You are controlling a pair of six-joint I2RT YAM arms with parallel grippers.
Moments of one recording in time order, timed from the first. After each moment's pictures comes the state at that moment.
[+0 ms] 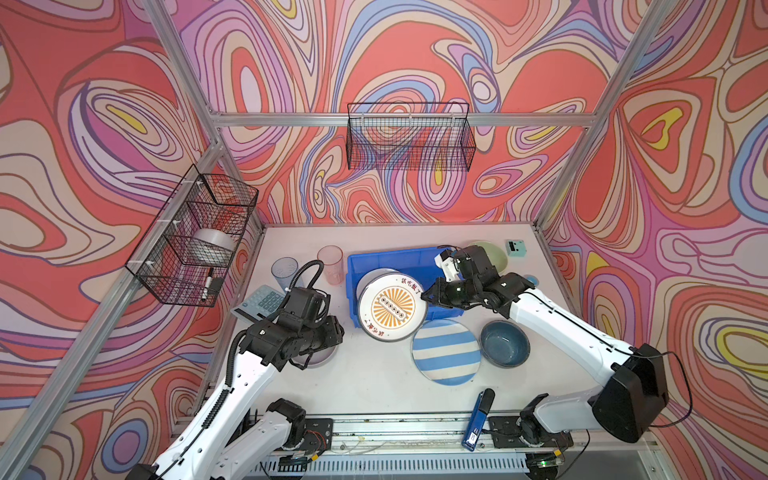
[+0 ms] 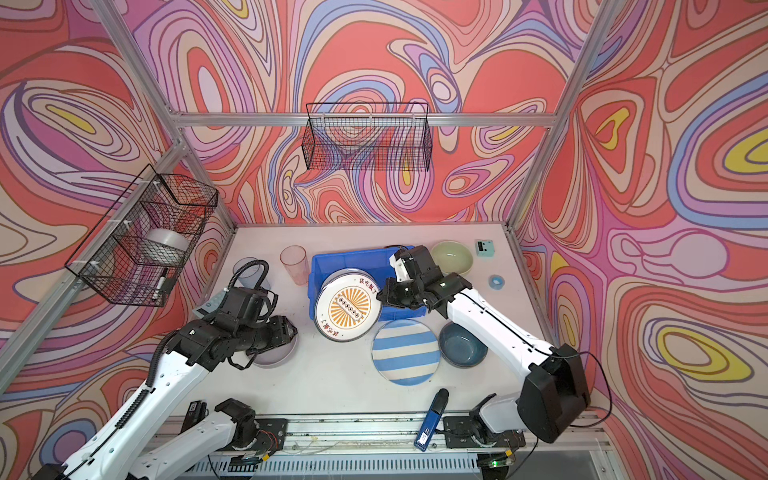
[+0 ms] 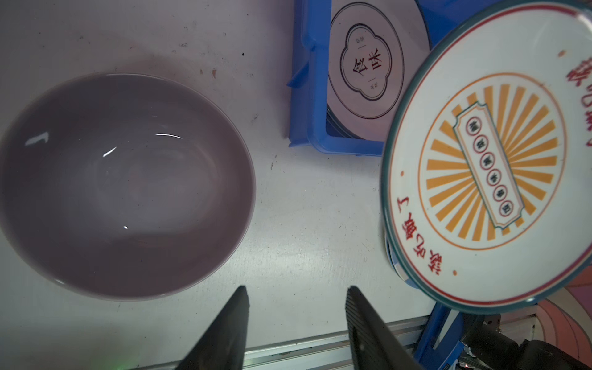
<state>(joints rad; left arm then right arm) -0.40 0.89 0.91 -1.03 0.10 -0.70 0.54 1.42 1.20 -0.58 -0.38 0.65</state>
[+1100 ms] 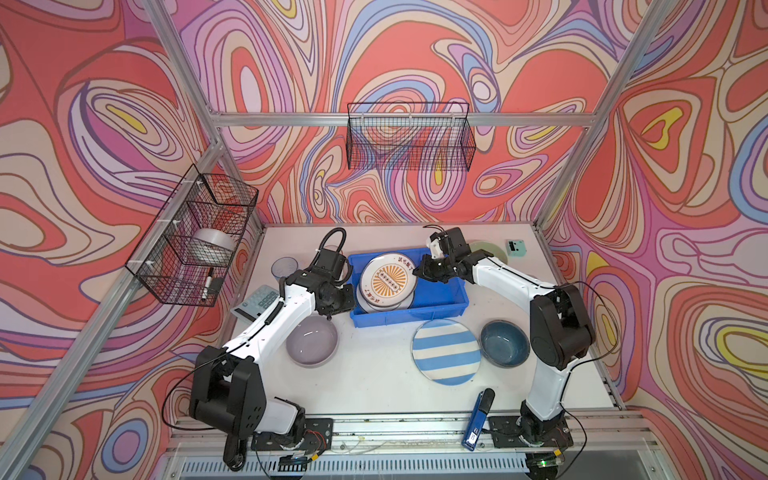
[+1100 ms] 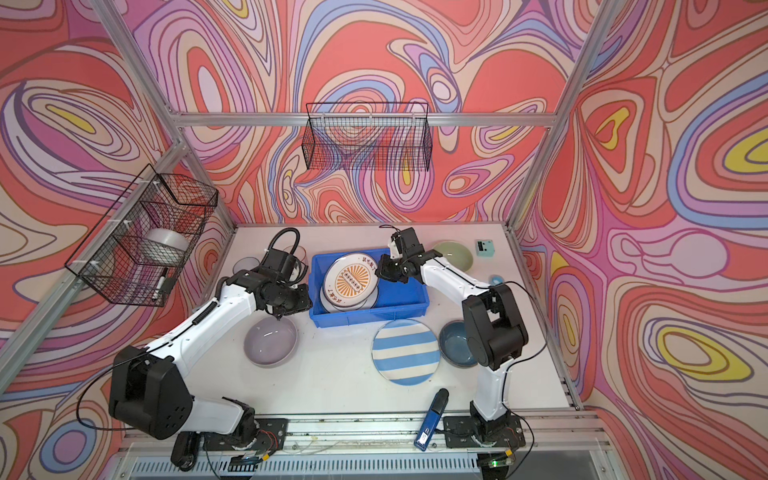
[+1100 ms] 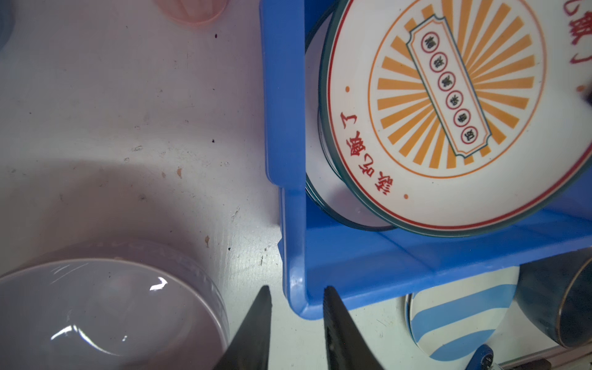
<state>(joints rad) -0.33 1.45 1.12 -0.83 0.12 -0.52 0.43 1.89 1.43 -0.39 -0.39 0.62</state>
